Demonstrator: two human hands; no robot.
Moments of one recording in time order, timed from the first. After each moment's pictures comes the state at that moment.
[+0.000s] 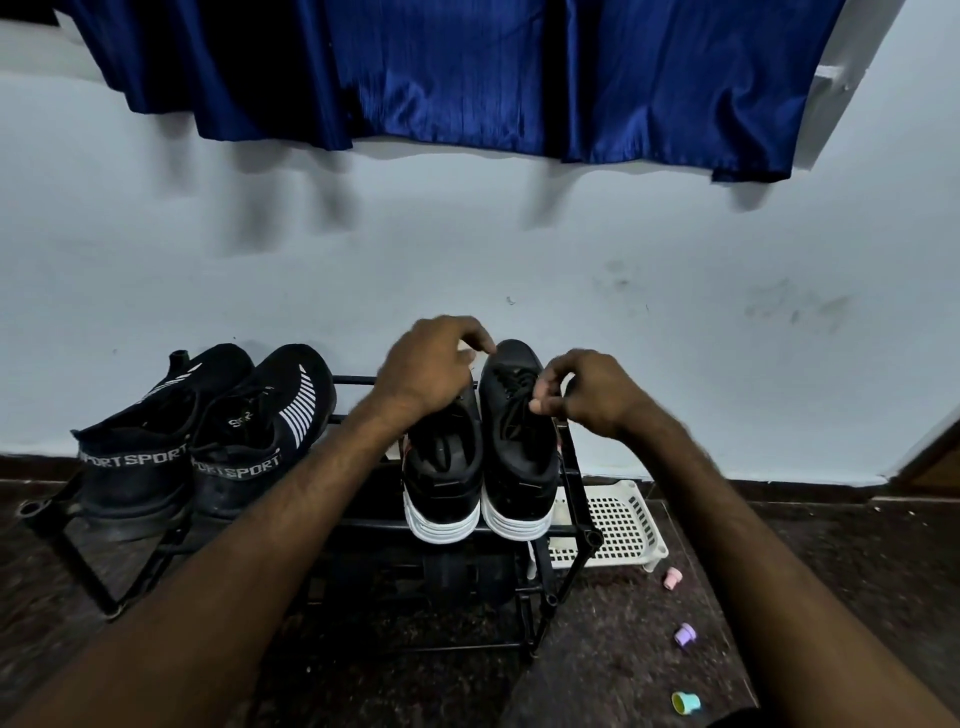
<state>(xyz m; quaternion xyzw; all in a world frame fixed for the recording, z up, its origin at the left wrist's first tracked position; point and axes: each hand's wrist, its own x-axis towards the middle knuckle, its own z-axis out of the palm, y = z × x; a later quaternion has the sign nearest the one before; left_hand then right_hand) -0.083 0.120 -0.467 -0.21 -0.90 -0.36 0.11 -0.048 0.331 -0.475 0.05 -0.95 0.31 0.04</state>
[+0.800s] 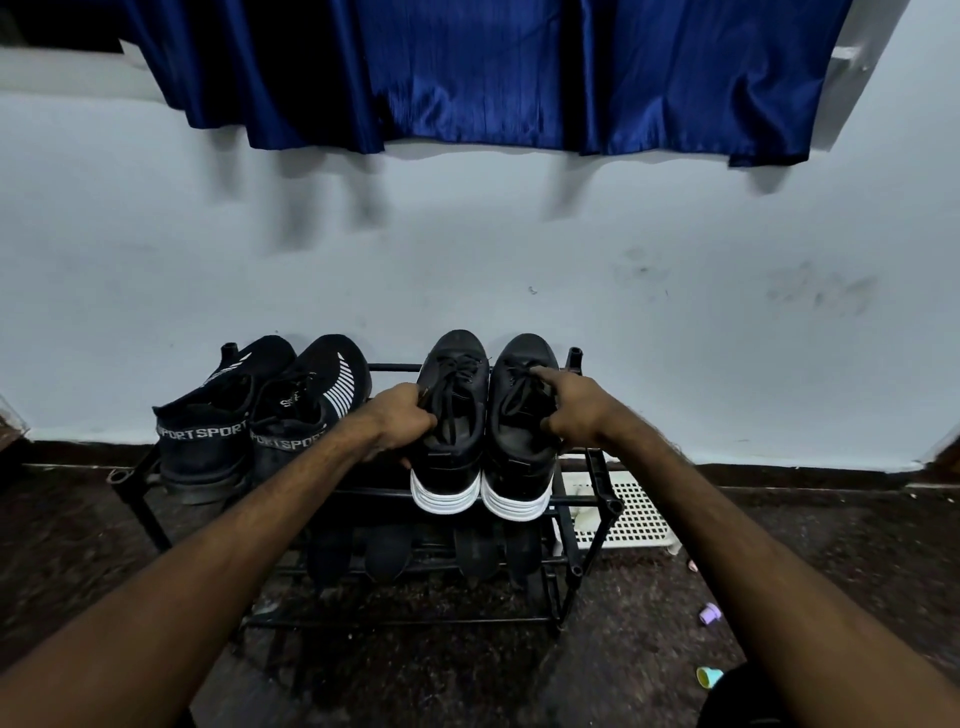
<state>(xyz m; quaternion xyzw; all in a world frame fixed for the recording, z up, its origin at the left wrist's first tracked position) -0.057 0.056 -0.513 -0.04 -0.87 -0.45 -0.18 -0.020 0.287 -0.490 0.01 -0.95 0.30 -0.05</state>
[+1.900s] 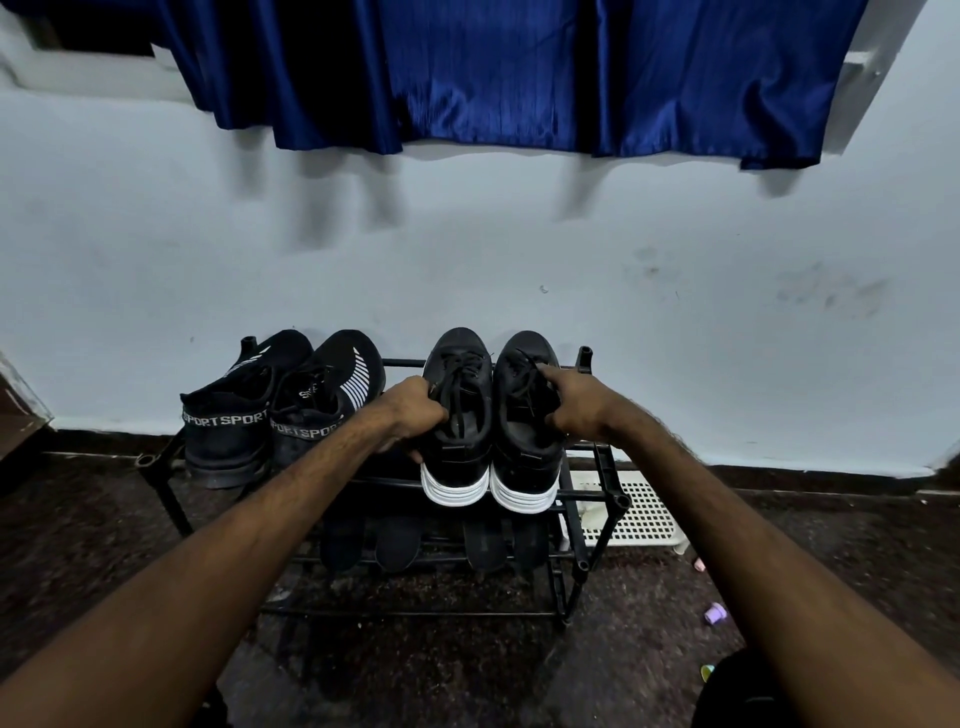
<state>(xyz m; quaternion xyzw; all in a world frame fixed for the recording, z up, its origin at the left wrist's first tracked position) -0.050 0.056 -0.508 -0.02 -0.87 -0.45 -0.20 -0.027 0.284 -0.494 0.03 -0.95 0.29 -0.08</state>
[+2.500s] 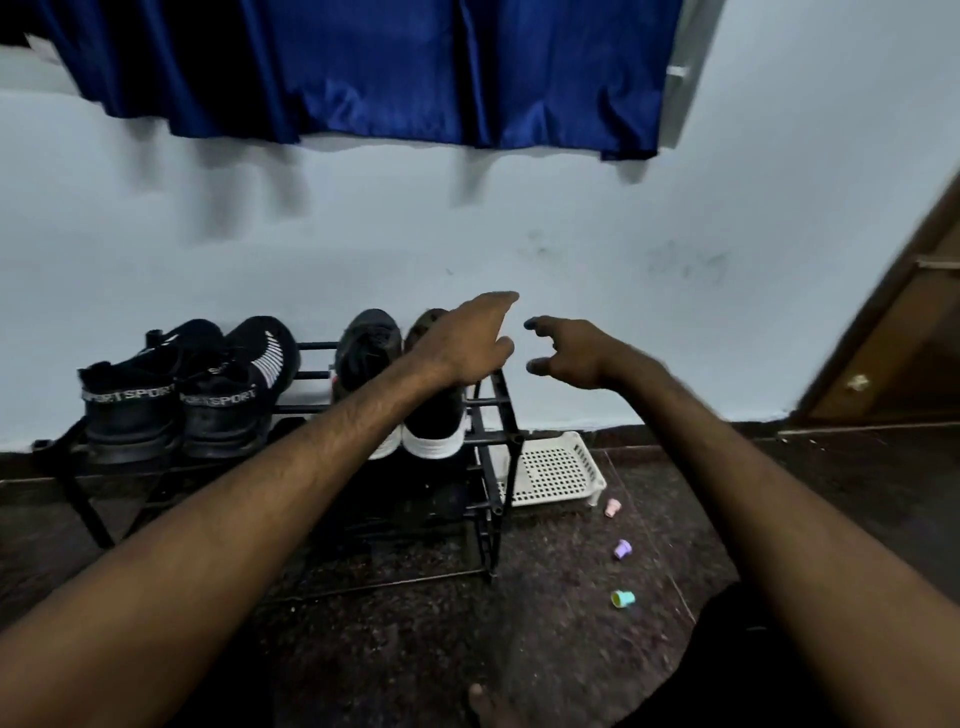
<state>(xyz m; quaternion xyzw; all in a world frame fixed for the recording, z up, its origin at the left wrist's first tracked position) 0.026 0.190 -0.450 -0.35 -0.90 -0.24 0.07 0.069 0.363 -0.448 -0.01 -0.98 0.18 -0.01</state>
